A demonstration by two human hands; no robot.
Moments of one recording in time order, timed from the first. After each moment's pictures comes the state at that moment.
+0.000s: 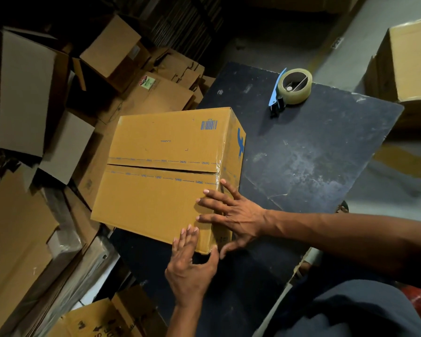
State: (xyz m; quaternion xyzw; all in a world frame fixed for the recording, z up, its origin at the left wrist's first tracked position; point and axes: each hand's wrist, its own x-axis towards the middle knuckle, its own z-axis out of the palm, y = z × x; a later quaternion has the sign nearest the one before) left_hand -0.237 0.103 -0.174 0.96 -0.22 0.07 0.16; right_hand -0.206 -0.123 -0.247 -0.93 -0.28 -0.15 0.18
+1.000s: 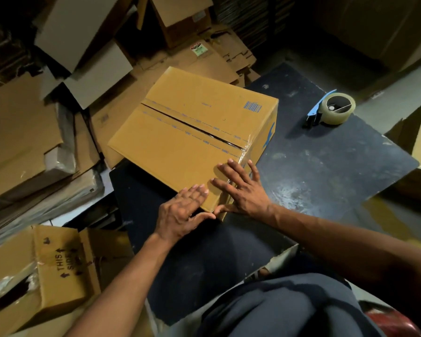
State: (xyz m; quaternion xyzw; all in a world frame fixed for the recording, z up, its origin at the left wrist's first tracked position) left_hand -0.210 0.142 -0.181 0.90 -0.39 0.14 0.15; right_hand -0.218 -0.110 -0.233 -0.95 -0.20 -0.18 0.16
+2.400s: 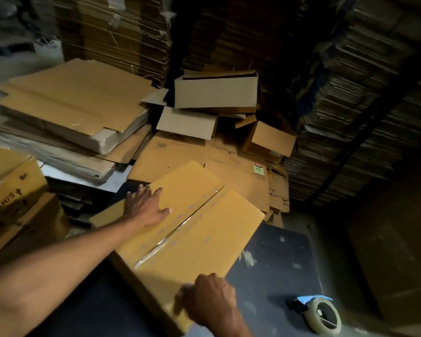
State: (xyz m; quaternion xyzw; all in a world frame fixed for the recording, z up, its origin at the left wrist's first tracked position) left_hand -0.088 0.184 -0.109 0.97 0.20 -0.07 0.15; right_hand -0.179 -0.081 -0.045 -0.93 -0.16 0.32 0.00
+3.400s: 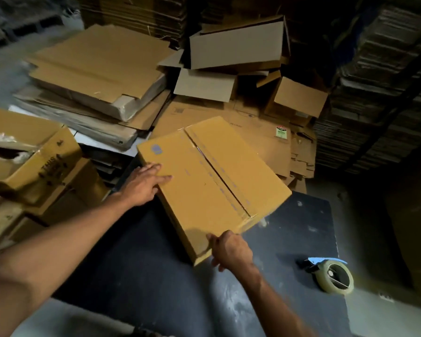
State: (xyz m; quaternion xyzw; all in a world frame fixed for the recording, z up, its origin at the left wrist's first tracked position) left_hand -0.150 0.185 -0.124 0.99 0.07 -0.06 0.06; right_hand -0.132 -0.150 -0.171 -0.93 -0.12 0.29 0.17
